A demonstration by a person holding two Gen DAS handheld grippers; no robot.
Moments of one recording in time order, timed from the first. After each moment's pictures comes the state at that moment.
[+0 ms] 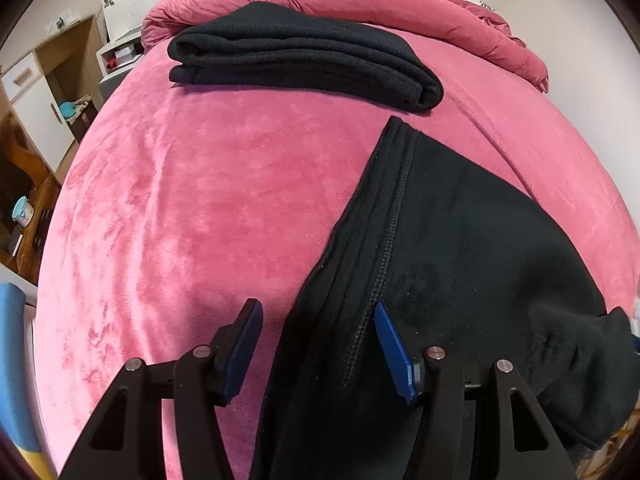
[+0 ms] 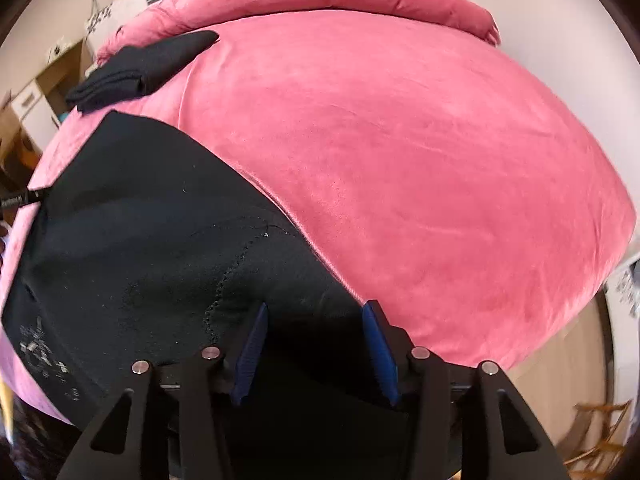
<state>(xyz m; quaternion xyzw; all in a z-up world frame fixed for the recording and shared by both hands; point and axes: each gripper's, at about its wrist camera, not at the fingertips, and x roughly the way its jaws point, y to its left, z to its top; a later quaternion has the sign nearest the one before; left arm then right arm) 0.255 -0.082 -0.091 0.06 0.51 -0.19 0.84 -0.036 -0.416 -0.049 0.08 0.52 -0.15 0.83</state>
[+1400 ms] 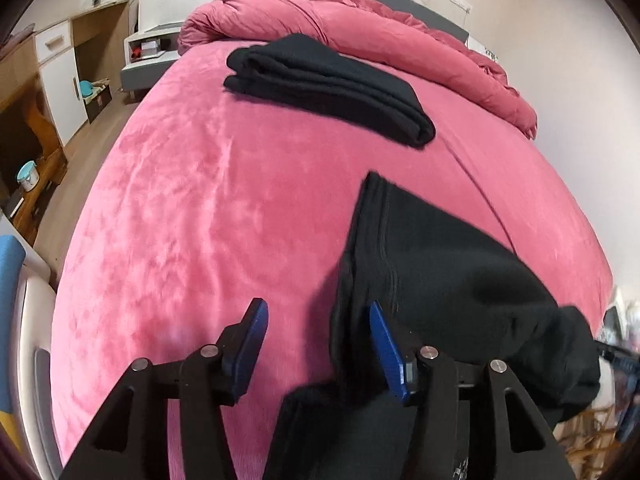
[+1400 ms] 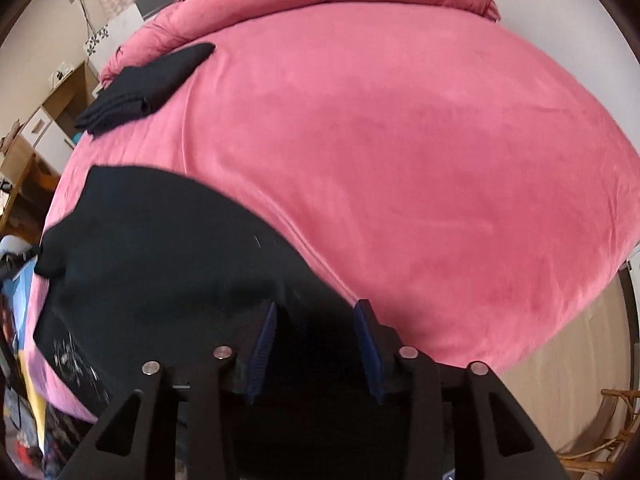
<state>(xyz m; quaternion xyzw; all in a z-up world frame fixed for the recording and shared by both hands) 0.206 -0.017 -0.048 -0.02 0.48 -0.20 0.85 -0.047 -0.447 -0.048 0.15 0.53 -0.12 0.83</state>
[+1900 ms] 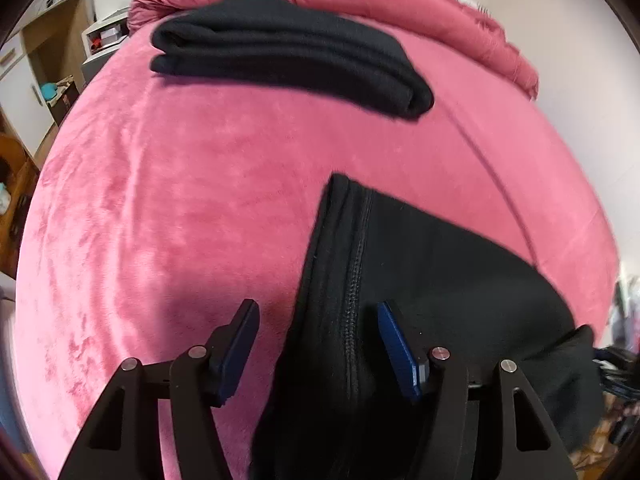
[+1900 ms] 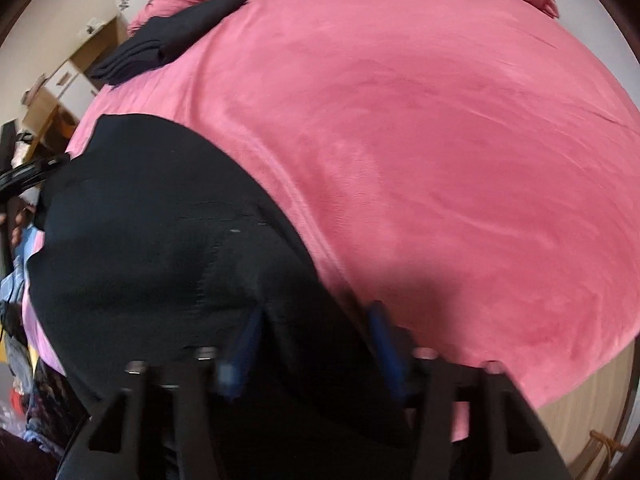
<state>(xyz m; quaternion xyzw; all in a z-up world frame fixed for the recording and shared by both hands) 0.275 -0.097 -0.084 0.04 0.54 -0.22 0.81 -0.007 -0.449 -0.087 0.13 0.57 -0.03 0.81</state>
